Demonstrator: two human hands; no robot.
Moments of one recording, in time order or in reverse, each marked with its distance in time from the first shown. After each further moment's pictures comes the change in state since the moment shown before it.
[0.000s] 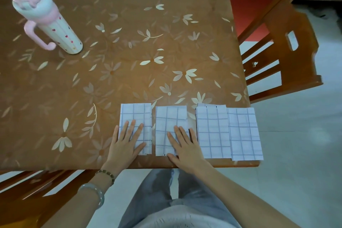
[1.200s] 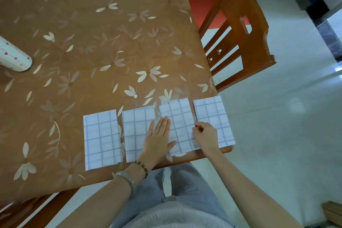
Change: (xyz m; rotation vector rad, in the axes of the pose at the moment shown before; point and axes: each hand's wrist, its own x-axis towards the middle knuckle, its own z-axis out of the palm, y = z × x) left_hand 0.064 0.180 -0.031 -0.023 -0.054 0.311; right_hand -0.043 0.117 -0.013 0.869 0.362 0.789
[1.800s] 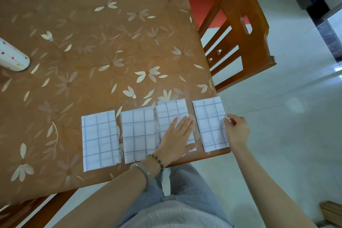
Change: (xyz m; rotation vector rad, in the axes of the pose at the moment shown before) left_hand 0.026 0.045 -0.012 0.109 0.130 0.265; right_hand 0.028 0.034 -0.069 0.101 0.326 0.152
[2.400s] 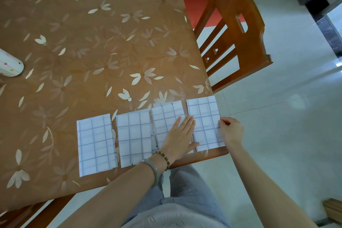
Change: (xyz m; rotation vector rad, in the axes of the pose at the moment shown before) left_hand 0.026 0.012 -0.001 0.068 -0.074 0.030; right_hand 0.011 0.006 0.009 -0.051 -0.068 0.067
